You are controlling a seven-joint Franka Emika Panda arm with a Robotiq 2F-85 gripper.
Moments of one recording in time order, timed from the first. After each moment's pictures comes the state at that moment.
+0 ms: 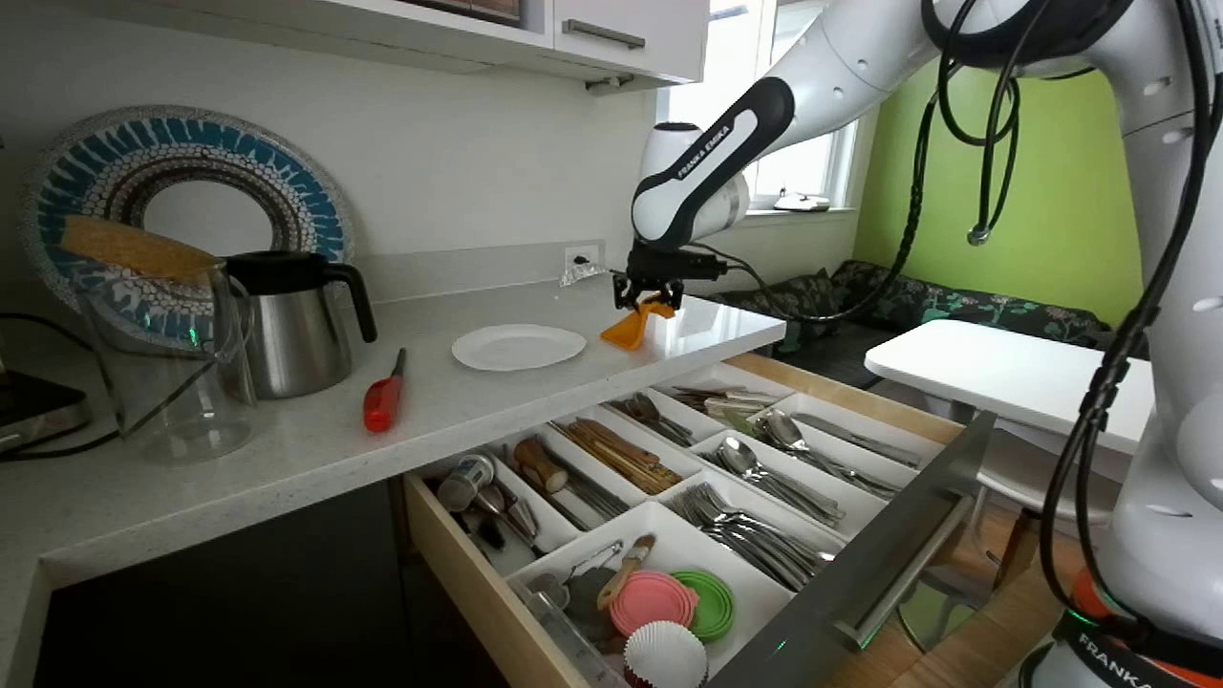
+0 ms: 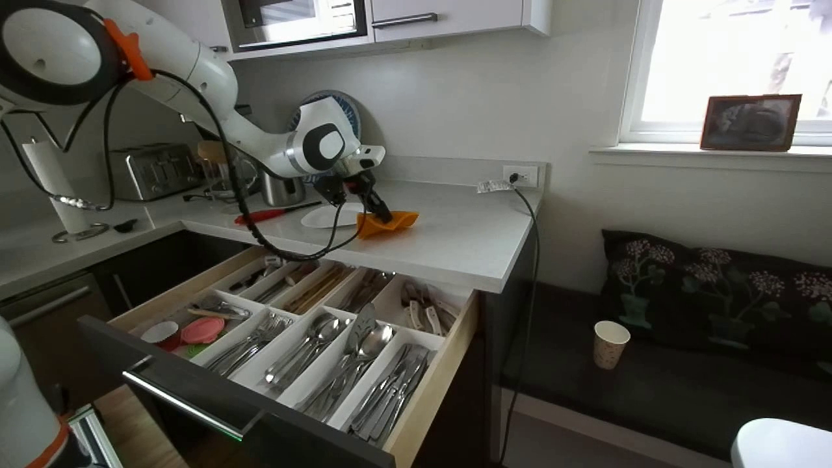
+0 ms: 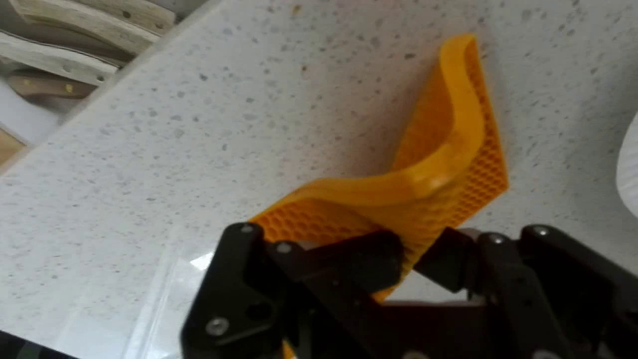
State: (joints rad) arm 0.19 0.34 -0.15 -1.88 -0.19 2.59 0.57
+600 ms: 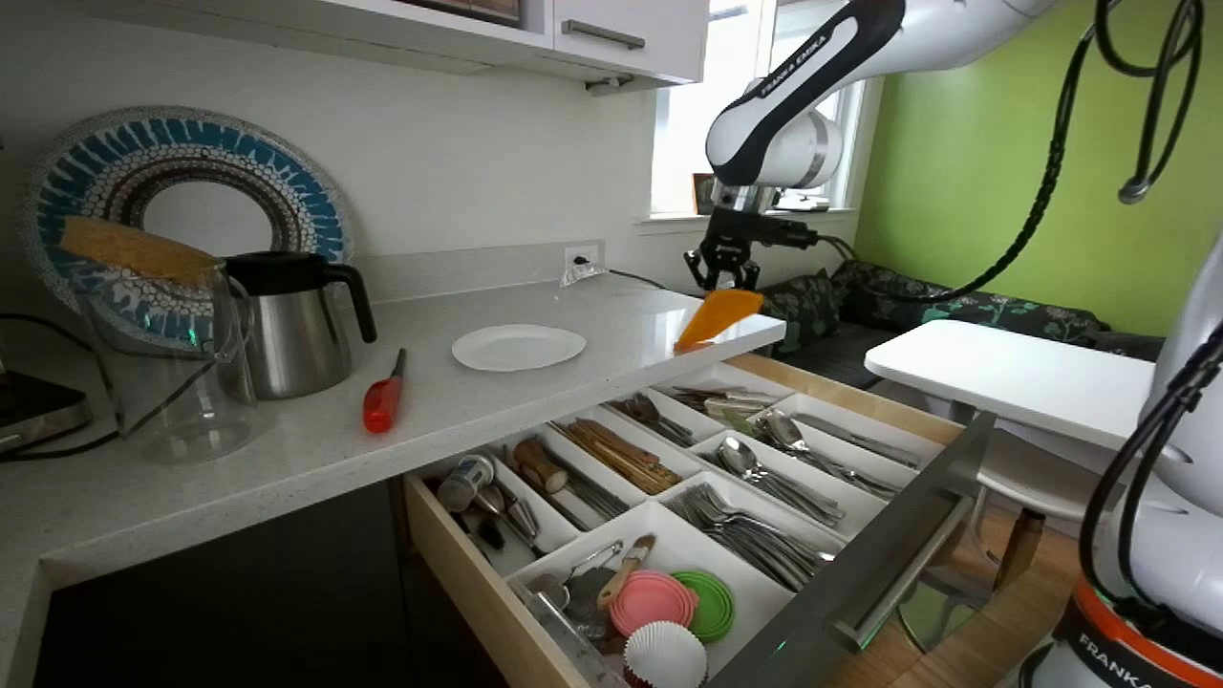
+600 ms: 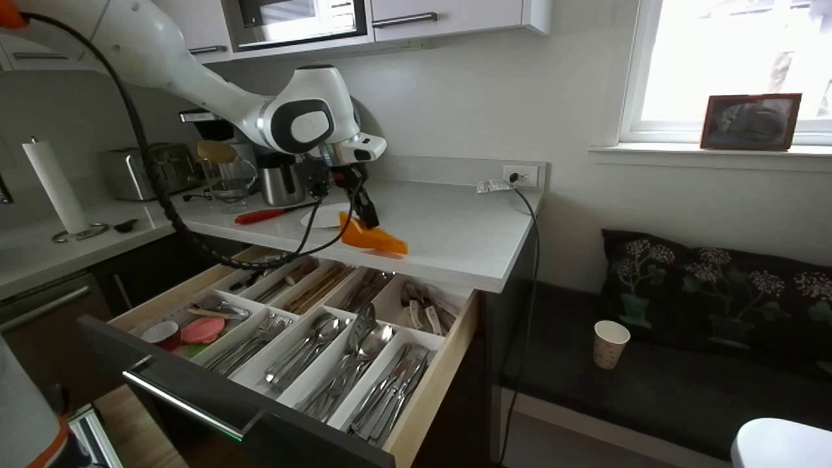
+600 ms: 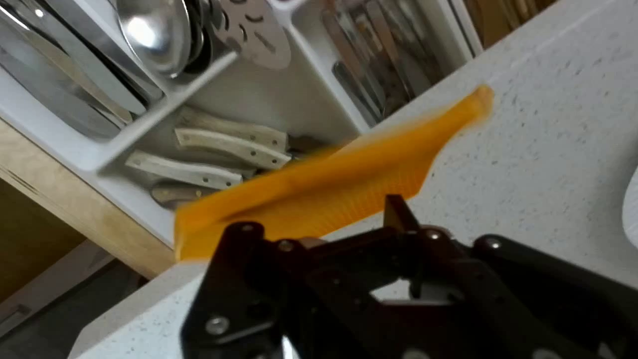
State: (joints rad) arm 0.03 0.02 -0.11 -2.14 0.06 2.39 0.30
